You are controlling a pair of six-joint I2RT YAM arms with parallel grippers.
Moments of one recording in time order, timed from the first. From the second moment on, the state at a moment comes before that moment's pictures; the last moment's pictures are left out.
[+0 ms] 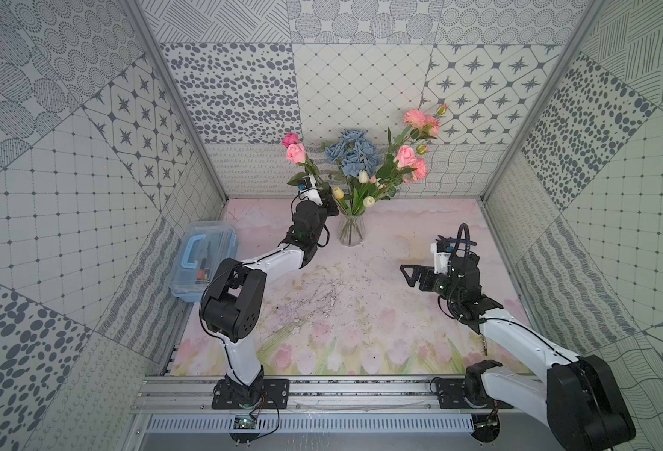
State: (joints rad) left arm -0.45 1.81 1.19 0.70 -0.15 -0.43; right arm 0.27 1.10 0.46 0.18 -0.31 0.46
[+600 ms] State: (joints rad) left arm -0.45 1.70 1.38 0.50 -0.11 -0.30; right arm 0.27 1.05 0.50 0.11 -0.30 0.45
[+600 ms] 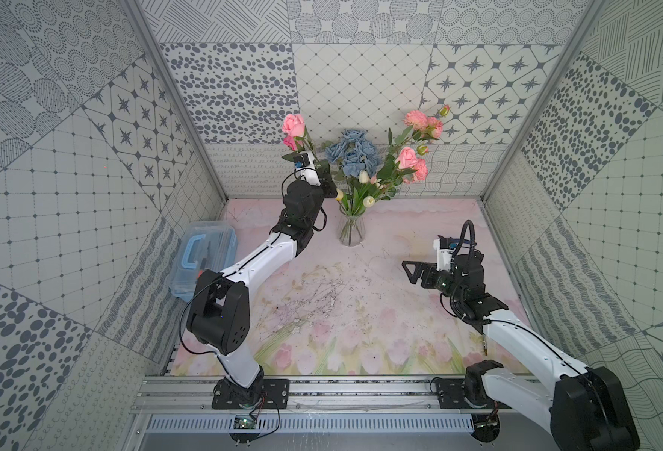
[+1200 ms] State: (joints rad) left arm -0.45 1.47 1.59 0.19 0.02 -0.17; right arm 0.27 0.93 0.70 0.05 -0.42 0.43
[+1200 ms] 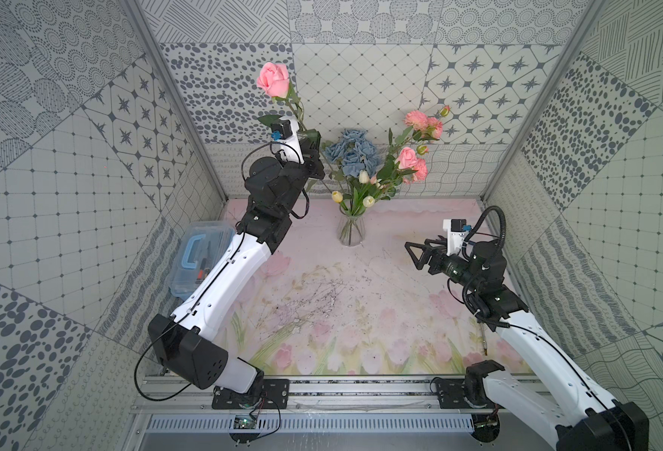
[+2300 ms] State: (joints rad) left arm -0.69 1.63 1.78 -0.40 0.84 -0.15; right arm 0.43 1.05 0.92 0.12 -0.72 0.45
